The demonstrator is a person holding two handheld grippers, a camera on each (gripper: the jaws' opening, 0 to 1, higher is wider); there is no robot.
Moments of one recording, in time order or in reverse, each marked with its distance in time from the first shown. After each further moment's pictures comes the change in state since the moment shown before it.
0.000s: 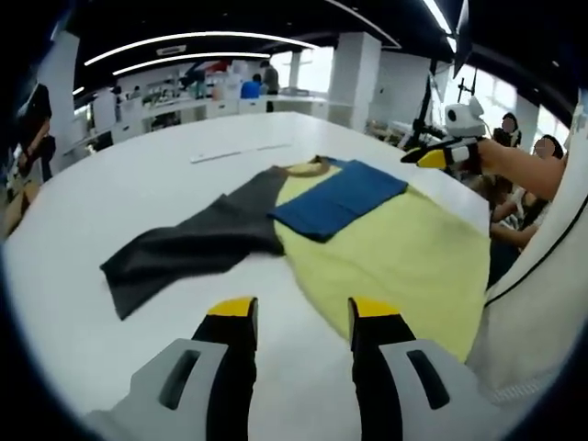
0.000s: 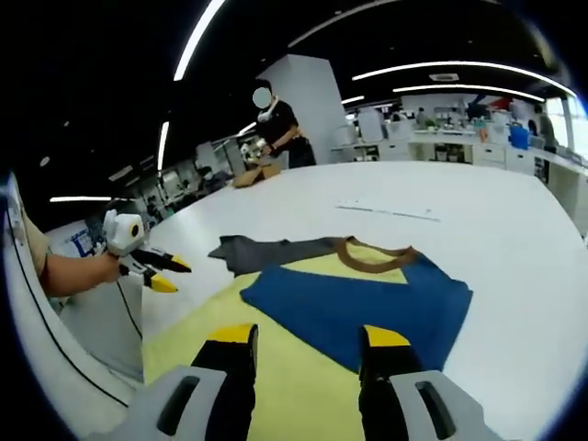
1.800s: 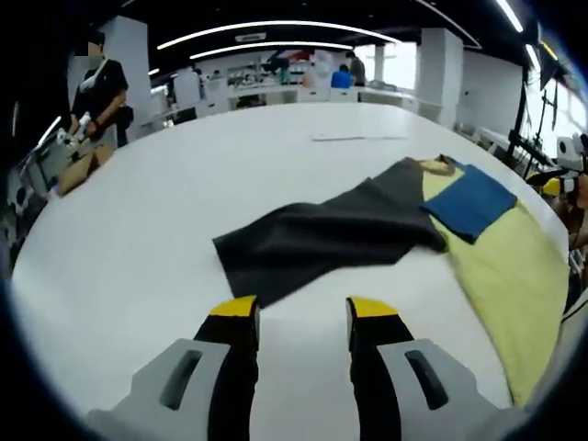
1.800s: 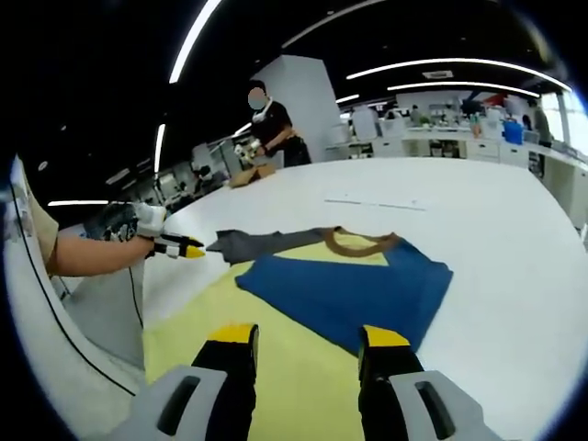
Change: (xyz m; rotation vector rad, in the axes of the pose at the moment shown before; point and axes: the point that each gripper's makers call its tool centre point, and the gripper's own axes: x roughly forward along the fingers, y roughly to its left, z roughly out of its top) left arm -0.007 0.144 -0.022 -0.136 0.044 0.391; right arm -0.025 -0.014 -0.015 0.019 0.002 -0.012
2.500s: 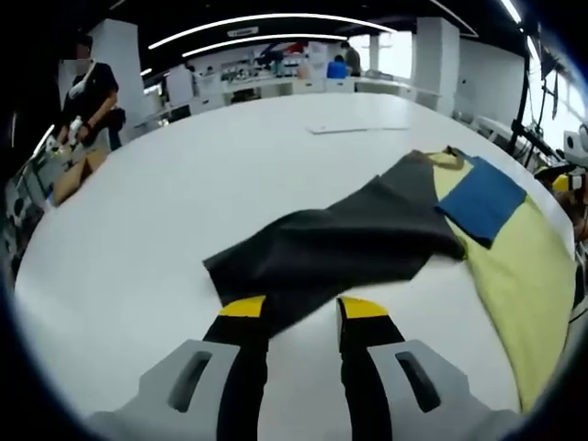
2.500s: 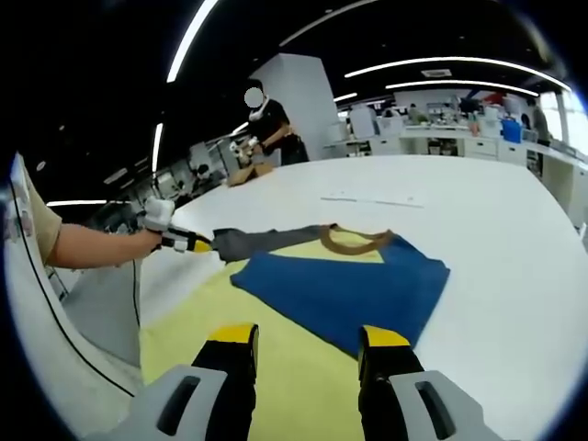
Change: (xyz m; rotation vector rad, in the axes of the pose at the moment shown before) left arm 0.031 -0.001 0.016 0.045 0.040 -0.015; right arm 0.003 -0.007 -0.003 0.003 0.009 -0.010
